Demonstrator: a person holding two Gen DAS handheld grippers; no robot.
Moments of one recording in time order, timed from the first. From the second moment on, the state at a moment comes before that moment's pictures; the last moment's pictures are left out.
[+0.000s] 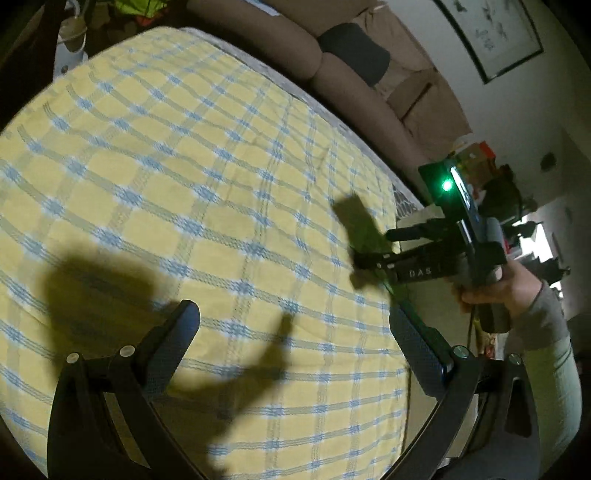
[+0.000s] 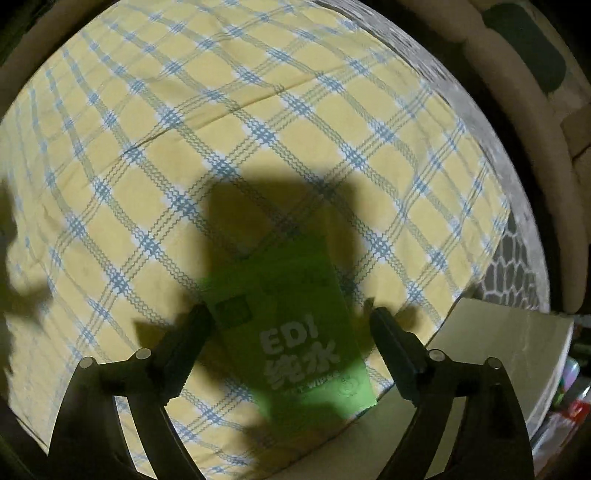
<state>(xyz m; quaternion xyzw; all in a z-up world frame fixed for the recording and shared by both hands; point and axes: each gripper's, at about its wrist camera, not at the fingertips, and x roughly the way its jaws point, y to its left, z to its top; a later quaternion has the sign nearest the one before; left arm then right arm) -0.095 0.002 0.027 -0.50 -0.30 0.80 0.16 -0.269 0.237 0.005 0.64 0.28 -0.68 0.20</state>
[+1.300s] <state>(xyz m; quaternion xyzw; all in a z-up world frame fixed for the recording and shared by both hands) 0.043 0.154 0.118 -0.41 -0.12 0.85 0.29 -0.059 0.326 0.122 0.54 -0.29 -0.72 0.32</state>
